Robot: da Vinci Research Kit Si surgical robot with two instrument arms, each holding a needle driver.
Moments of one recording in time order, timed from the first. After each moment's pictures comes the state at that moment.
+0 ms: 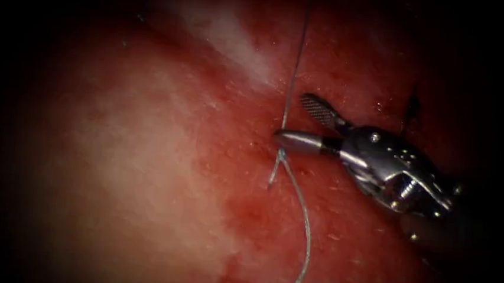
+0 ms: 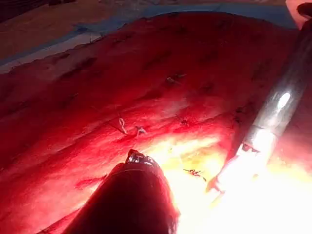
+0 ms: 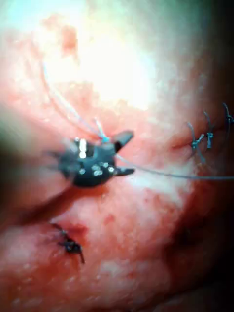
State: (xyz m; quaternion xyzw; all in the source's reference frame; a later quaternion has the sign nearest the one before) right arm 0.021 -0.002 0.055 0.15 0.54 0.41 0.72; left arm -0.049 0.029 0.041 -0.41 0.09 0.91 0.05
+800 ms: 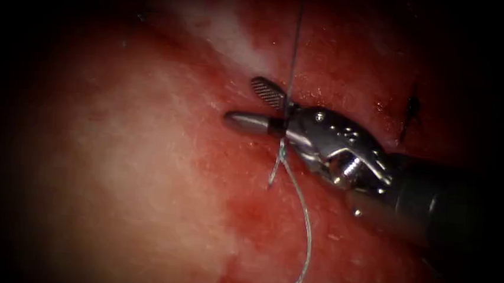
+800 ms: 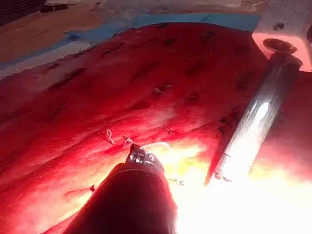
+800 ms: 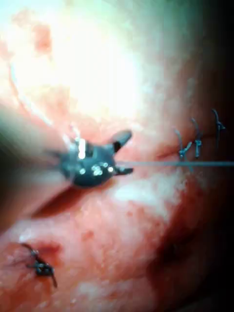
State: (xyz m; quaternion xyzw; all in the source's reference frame) right arm 0.026 -0.001 0.058 0.17 0.54 0.39 0.72; left arm -0.050 0.027 0.037 -0.45 0.09 0.89 0.04
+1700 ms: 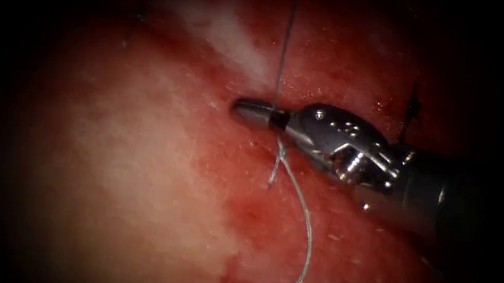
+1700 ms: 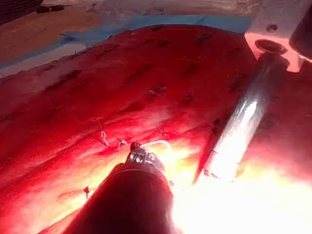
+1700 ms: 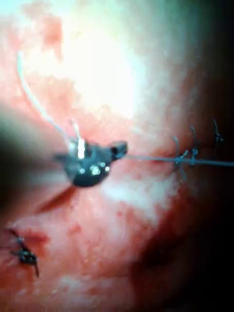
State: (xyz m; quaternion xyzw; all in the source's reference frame) right arm 0.026 0.001 0.056 0.11 0.55 0.33 0.76; left arm -0.050 0.026 0.035 -0.46 0.09 0.88 0.05
